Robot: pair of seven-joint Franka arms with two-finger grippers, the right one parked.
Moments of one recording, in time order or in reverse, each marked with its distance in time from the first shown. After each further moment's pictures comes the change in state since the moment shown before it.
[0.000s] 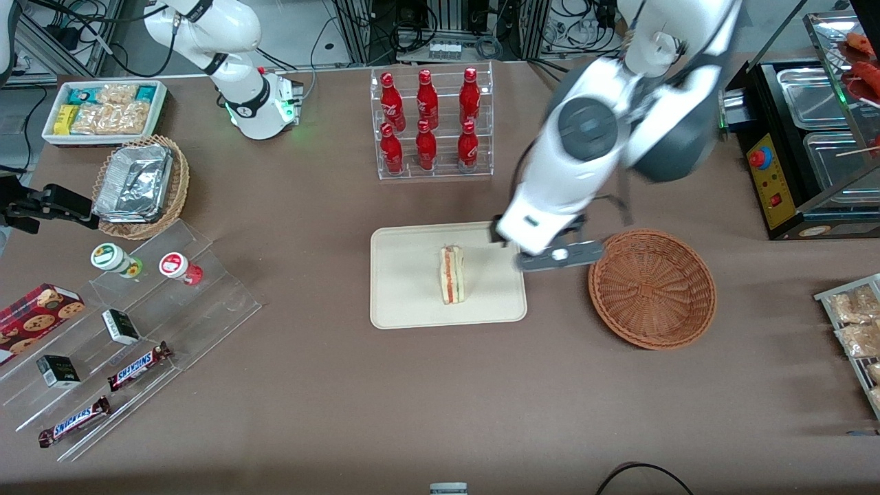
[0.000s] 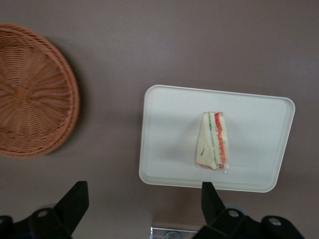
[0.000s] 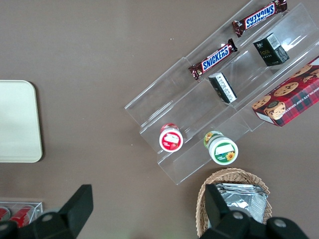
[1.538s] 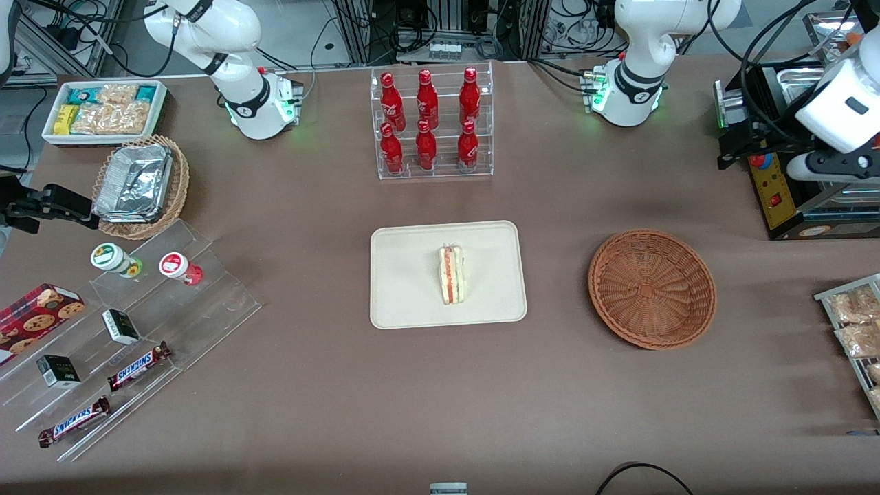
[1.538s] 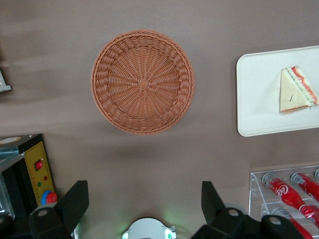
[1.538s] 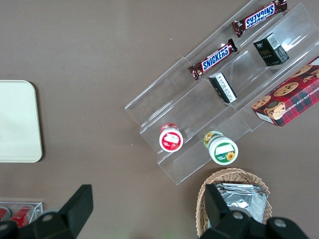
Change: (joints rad) arm 0.418 -0.388 0.029 -0.206 0.012 -0.233 0.681
